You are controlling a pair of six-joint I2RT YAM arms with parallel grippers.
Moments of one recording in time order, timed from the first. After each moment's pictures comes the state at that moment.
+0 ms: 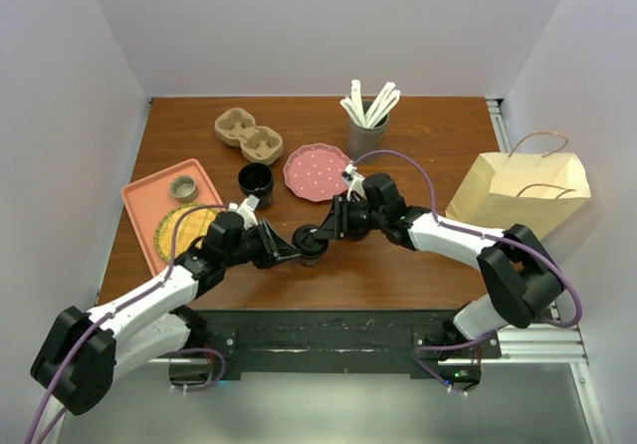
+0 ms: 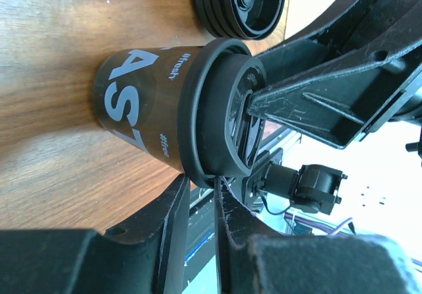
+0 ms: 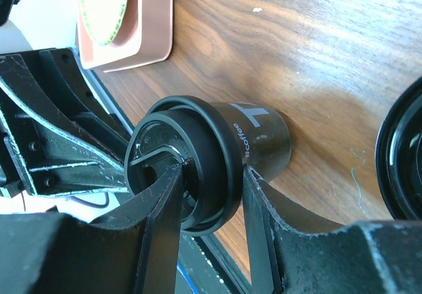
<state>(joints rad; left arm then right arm) -0.56 0.99 0.36 0.05 0.35 -1.09 0.65 1.52 0.77 0.09 -0.49 0.67</state>
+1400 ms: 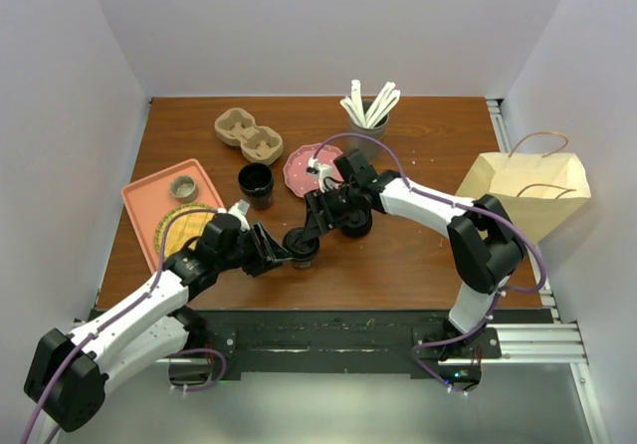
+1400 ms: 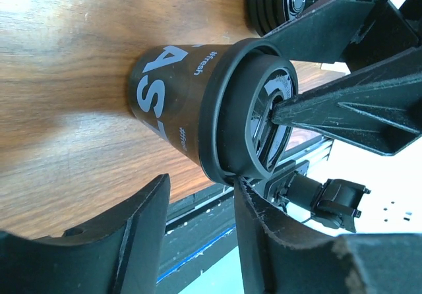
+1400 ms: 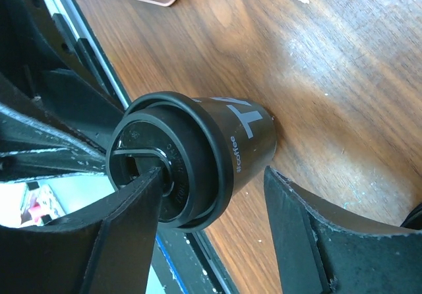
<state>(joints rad) -0.57 0.85 0.42 -0.25 0.25 -1.08 0.67 1.76 1.19 -0.37 -0.65 0.26</state>
